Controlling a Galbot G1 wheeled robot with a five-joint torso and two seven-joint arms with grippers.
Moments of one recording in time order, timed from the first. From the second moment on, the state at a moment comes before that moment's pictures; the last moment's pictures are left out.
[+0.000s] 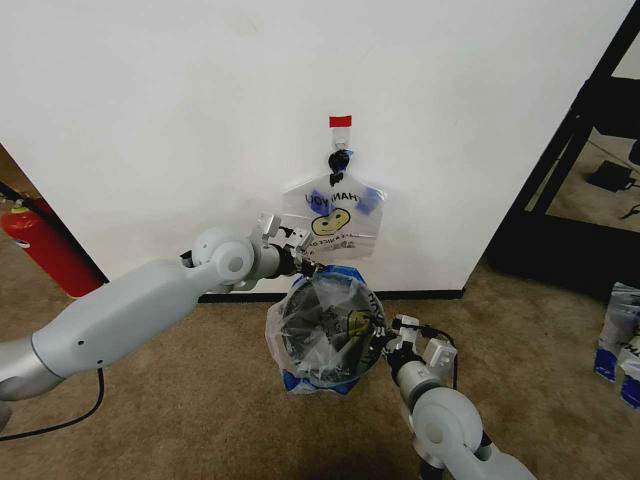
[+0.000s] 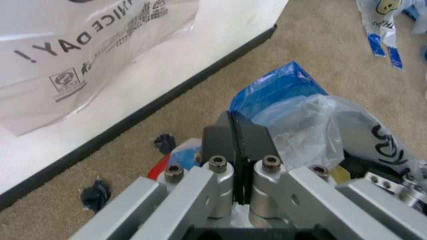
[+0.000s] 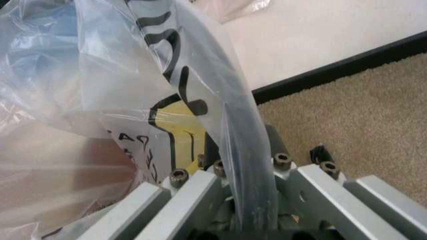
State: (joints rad) left arm 0.12 -0.81 0.56 -1.73 -1.43 0.72 -0.18; right arm -1.26 1.15 0.11 2.04 0.90 -0.27 0.52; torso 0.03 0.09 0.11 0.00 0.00
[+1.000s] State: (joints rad) left arm 0.04 -0.87 0.74 -1.55 -1.29 0.70 -0.07; right arm -1.31 1.11 0.11 2.10 0.87 -0.24 0.45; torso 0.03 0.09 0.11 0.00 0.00
